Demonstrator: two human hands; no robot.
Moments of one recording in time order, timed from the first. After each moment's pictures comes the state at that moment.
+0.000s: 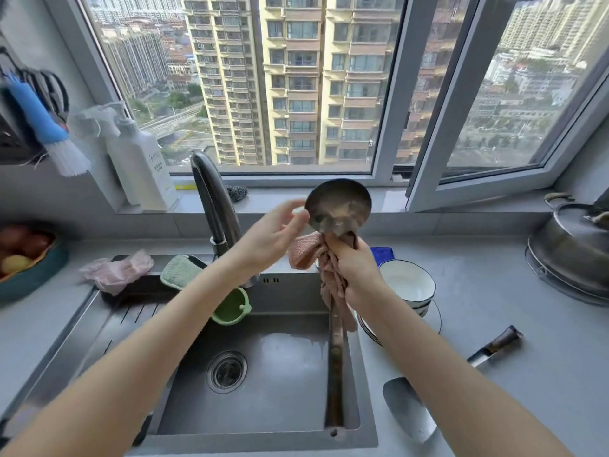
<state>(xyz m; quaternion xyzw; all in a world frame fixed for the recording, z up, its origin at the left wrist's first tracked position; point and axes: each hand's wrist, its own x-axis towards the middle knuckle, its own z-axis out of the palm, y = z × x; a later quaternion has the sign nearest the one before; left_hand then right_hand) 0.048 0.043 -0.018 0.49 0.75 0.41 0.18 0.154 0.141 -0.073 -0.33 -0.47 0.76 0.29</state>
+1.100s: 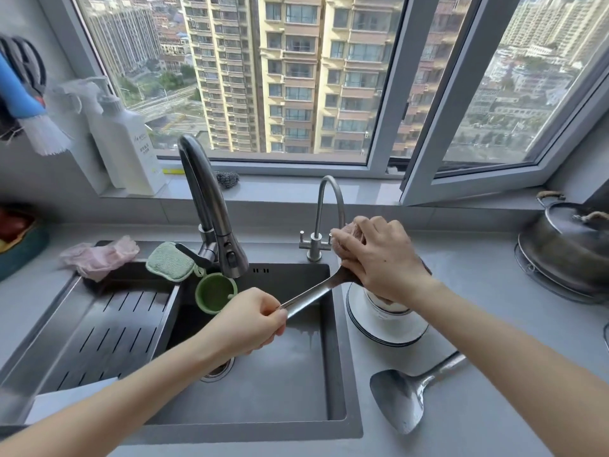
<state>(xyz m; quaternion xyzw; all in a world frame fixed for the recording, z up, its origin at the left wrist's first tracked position) 0.090 -0.012 -0.077 0.36 0.80 0.31 0.35 0.204 0.214 -0.097 -0.13 -0.96 -0.16 0.21</state>
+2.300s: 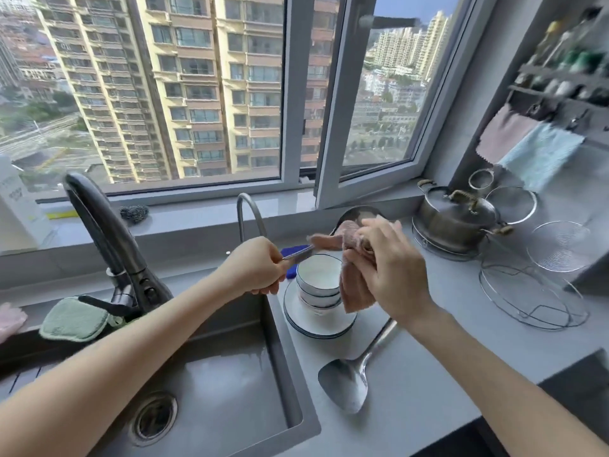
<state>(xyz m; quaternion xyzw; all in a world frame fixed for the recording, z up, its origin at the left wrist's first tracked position) 0.111 0.097 -0.028 0.54 0.77 0.22 0.27 0.309 0.179 -0.054 -0.33 -0.86 -0.06 0.39</state>
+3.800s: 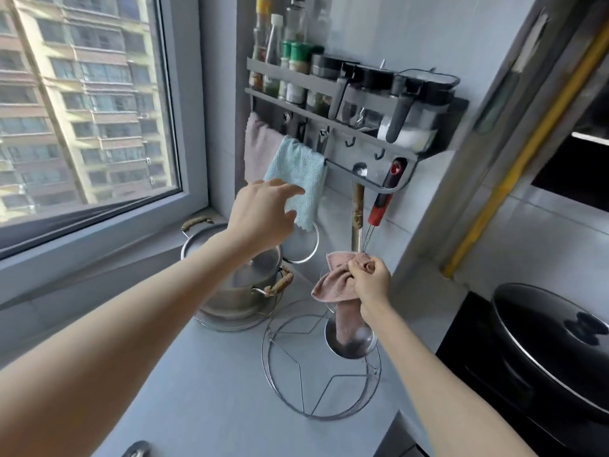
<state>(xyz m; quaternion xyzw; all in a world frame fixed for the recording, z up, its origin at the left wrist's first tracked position) 0.527 0.582 0.009 0.77 0.57 0.29 -0.04 0.731 0.591 -0.112 -0.64 -0.39 0.33 0.57</state>
